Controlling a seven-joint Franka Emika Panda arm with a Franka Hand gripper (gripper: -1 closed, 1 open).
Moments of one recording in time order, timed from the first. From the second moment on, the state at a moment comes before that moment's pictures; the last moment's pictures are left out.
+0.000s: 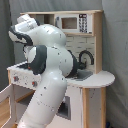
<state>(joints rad) -0.98 0.48 2.02 -1.72 -0.77 1.36 0.17</state>
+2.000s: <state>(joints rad) -0.98 0.31 2.29 -1.72 -1.00 0.85 0.28</state>
